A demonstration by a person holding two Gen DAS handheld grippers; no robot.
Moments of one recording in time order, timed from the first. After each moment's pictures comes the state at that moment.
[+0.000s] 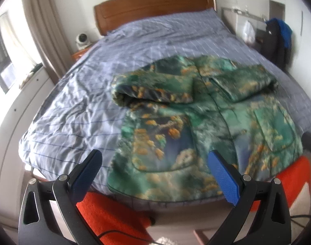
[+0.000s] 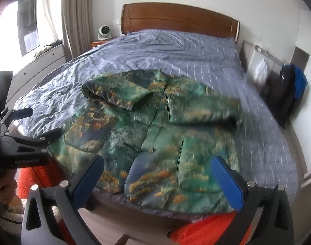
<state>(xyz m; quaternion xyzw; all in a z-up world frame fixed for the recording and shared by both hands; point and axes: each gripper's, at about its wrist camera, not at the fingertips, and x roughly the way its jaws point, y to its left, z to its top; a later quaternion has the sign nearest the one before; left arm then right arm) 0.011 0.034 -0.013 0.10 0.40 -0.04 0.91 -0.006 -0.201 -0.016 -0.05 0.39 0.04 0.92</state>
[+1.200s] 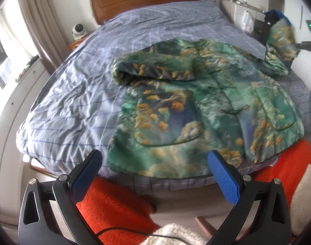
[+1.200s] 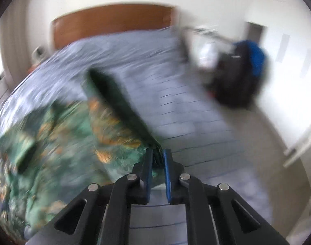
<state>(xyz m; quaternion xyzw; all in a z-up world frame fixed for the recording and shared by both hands) -0.011 0.045 -0.039 0.10 0.44 -0.06 0.89 0.161 -0.524 -0.015 0.02 0.37 -0.17 0.91</state>
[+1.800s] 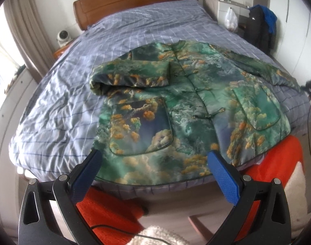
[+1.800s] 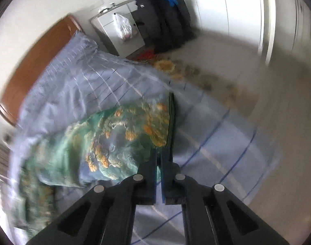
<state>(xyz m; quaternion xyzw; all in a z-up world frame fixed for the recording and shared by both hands) -0.009 0.007 -0.028 0.11 0.45 -0.11 0.88 0.019 -0.728 -0.150 0.35 0.37 -0.27 0.82</state>
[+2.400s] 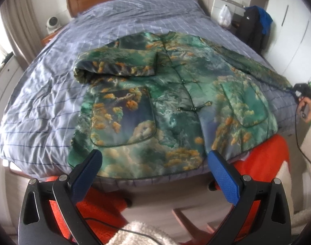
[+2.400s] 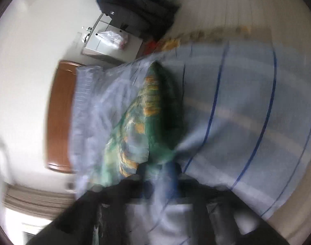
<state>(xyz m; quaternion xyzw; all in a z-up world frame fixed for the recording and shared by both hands) -0.006 0.003 -0.039 0.08 0.48 -0.14 0.86 0.001 -0.735 -0.191 0.56 0.28 -0.22 0.75</state>
